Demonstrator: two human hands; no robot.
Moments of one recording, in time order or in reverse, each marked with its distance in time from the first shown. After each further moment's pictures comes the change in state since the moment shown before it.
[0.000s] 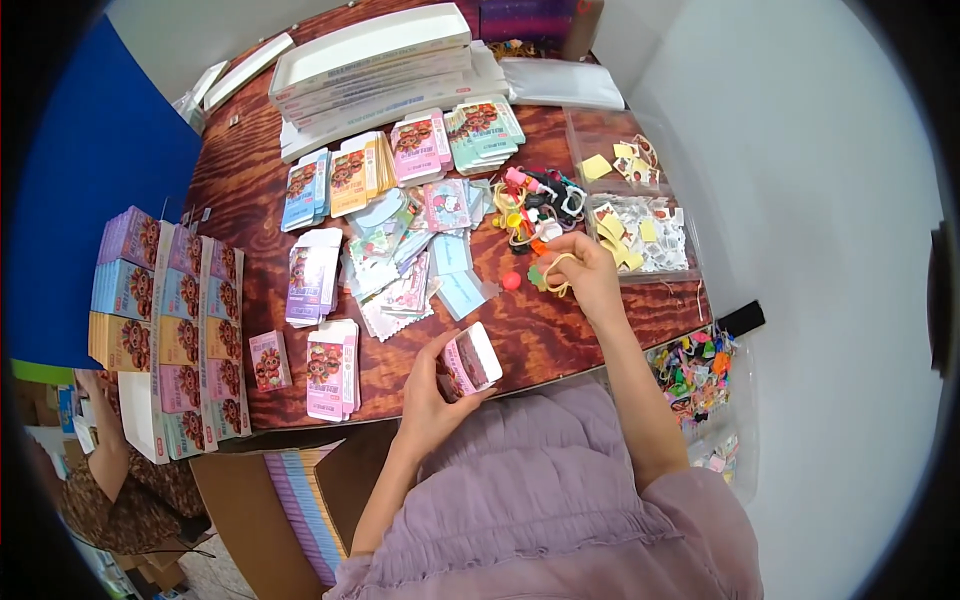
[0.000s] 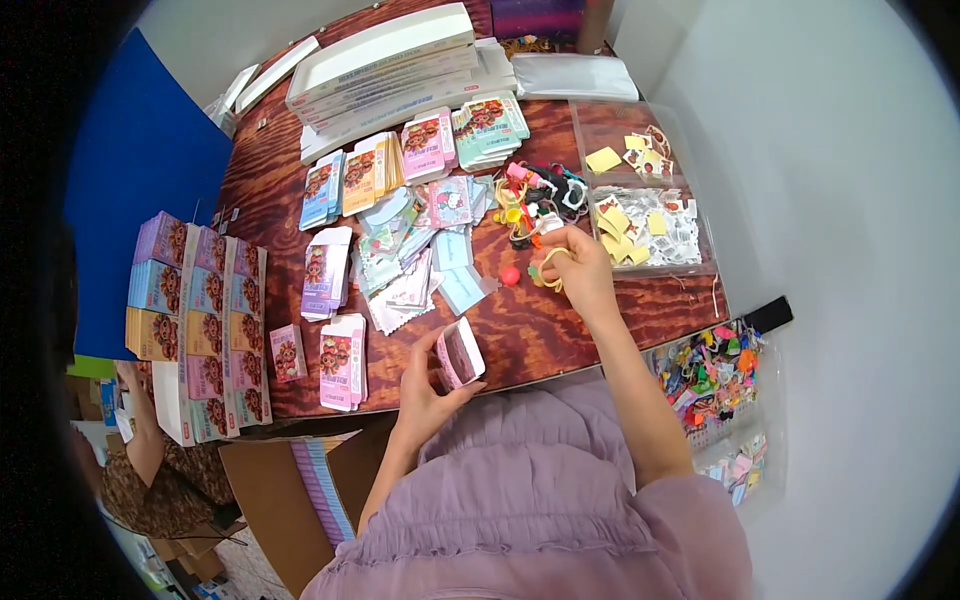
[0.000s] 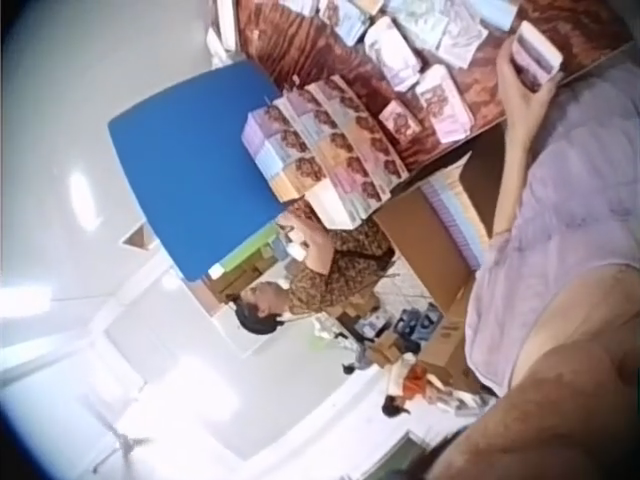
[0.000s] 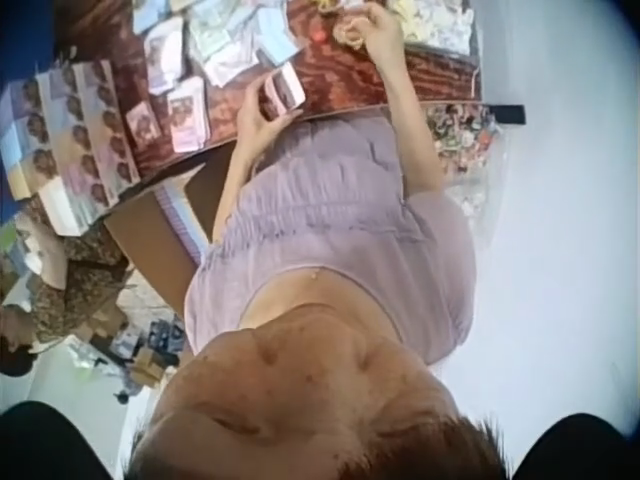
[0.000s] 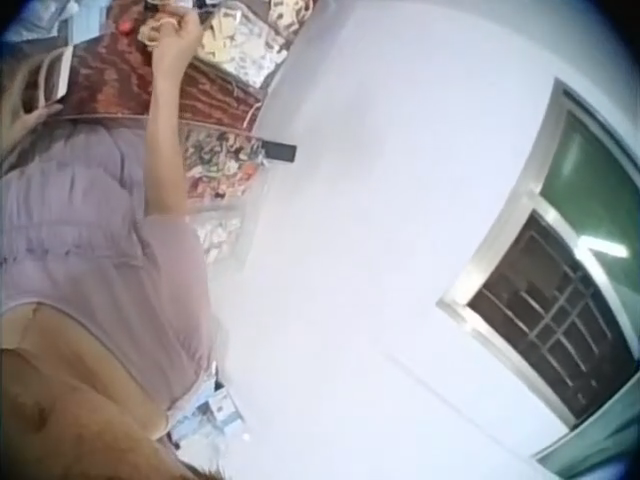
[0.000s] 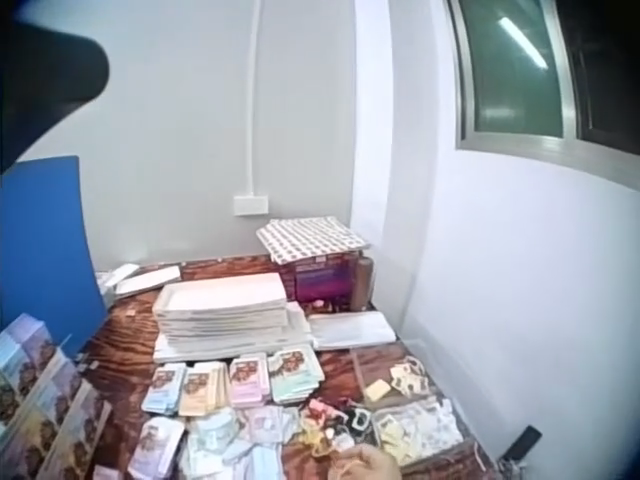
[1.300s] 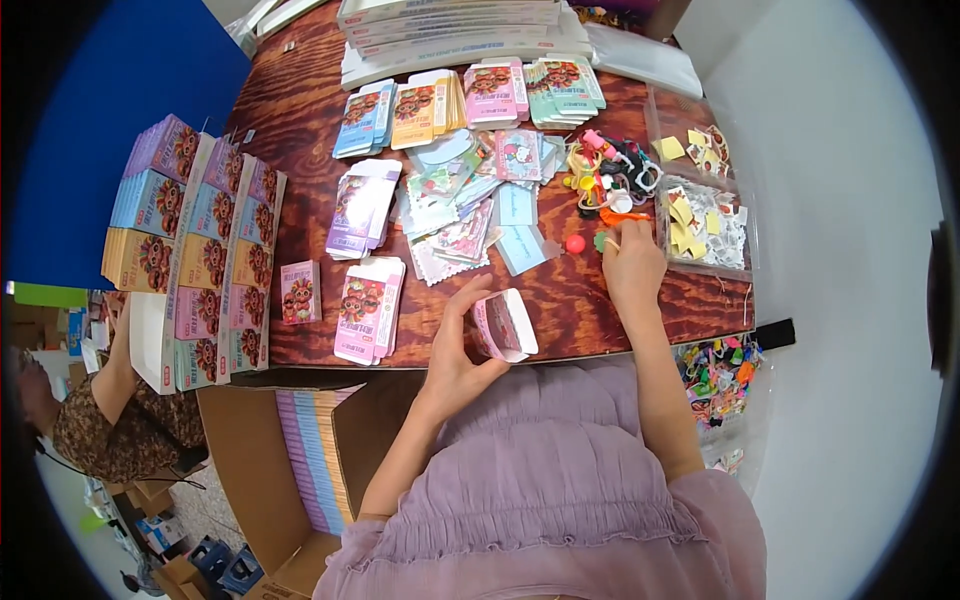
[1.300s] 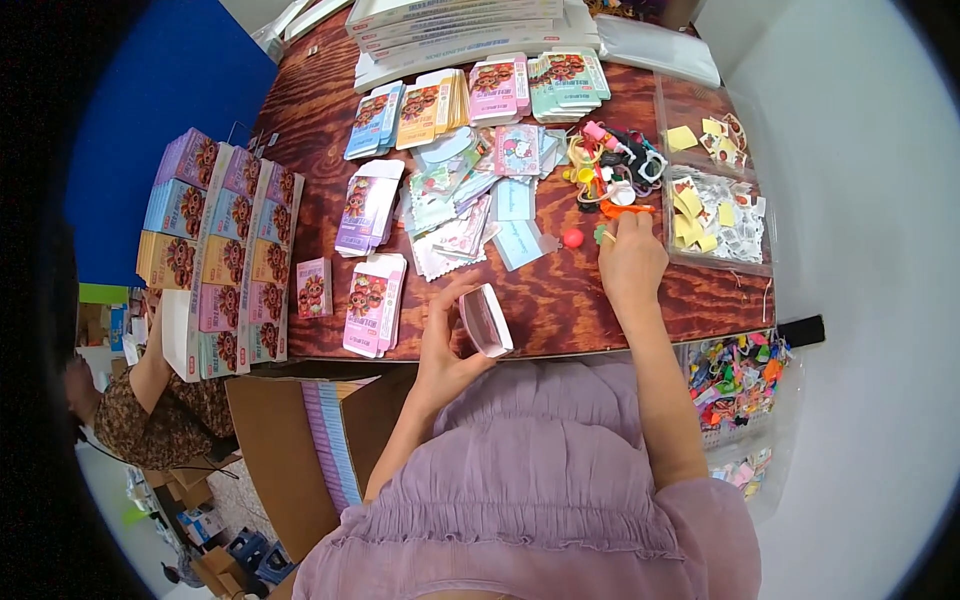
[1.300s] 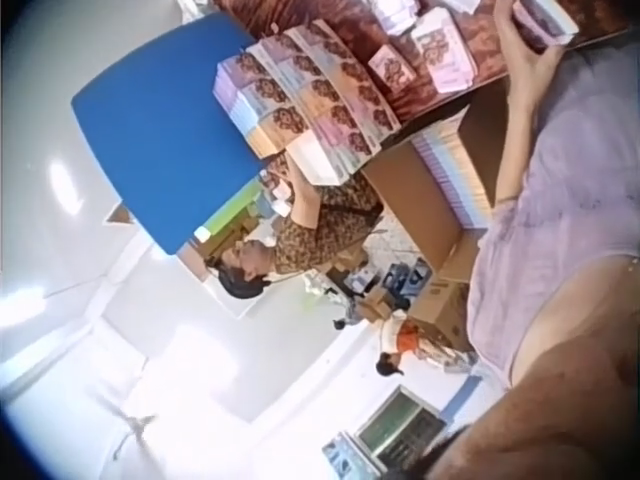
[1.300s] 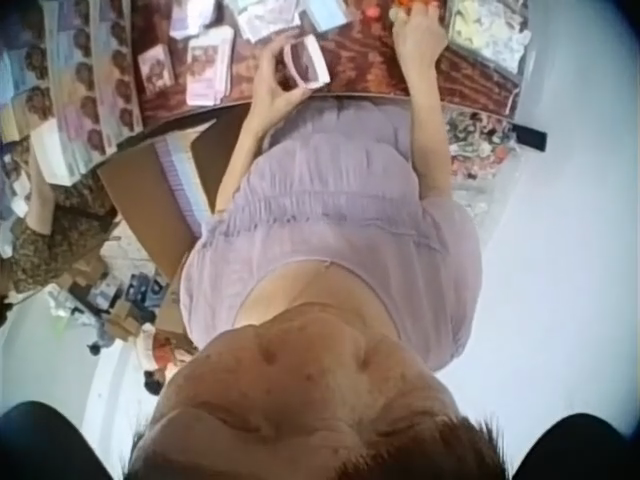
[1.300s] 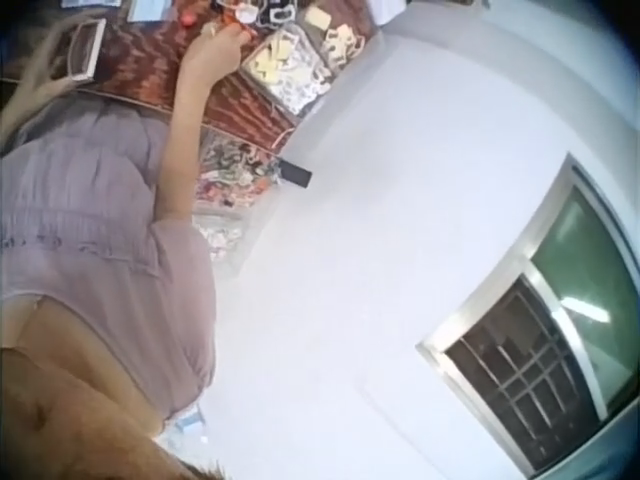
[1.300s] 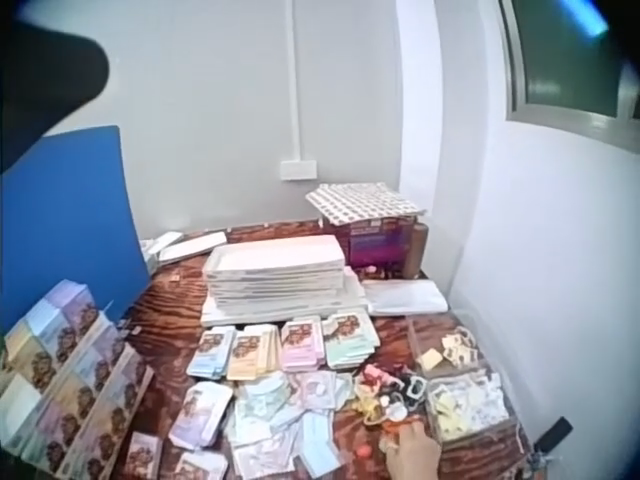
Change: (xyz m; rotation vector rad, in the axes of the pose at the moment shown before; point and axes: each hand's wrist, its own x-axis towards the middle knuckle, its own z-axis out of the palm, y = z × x) left_hand -0.004 -0.016 -0.014 -0.156 0.050 0.096; right_hand 0.000 0.037 0.017 -1.267 0.295 -0.404
